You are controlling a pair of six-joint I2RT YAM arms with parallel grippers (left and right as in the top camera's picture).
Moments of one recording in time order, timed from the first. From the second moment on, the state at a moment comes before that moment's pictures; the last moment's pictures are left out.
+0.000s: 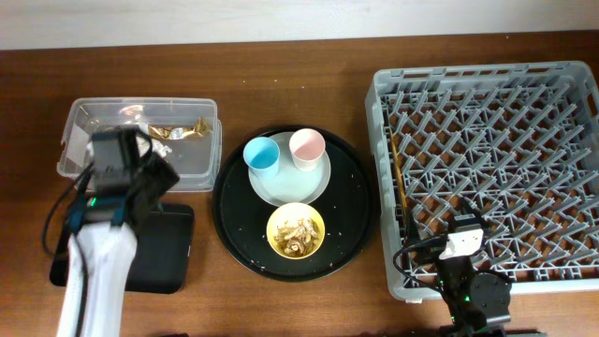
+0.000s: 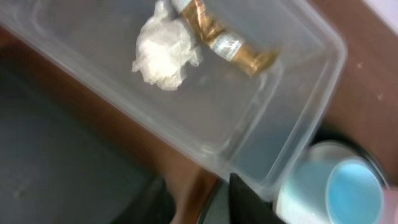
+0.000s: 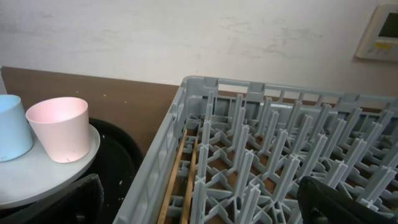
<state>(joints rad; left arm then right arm) 0.10 1.23 1.00 -0.73 -0.04 -0.55 0.11 0.01 0.01 -0.08 -0.01 -0.06</state>
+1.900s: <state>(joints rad) 0.10 1.20 0.85 -0.68 0.11 -0.34 0.11 0.01 0.01 -0.08 -0.01 -0.06</state>
